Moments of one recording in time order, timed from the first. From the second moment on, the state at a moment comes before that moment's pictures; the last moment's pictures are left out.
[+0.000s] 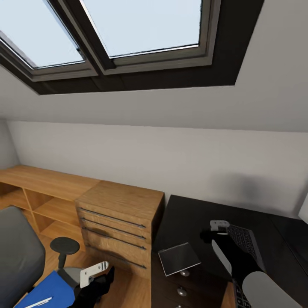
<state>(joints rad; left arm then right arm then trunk) 0.15 -0.15 0.00 -1.59 0.21 0.38 0.18 -0.61 -0.10 0.23 -0.68 -0.26 0.43 -0.24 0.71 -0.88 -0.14</state>
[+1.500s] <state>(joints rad) 0.15 -0.16 -0.04 -1.60 0.21 0.38 0.17 -0.87 -0.11 0.22 -0.25 -0.26 0.24 -0.23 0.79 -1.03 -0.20</state>
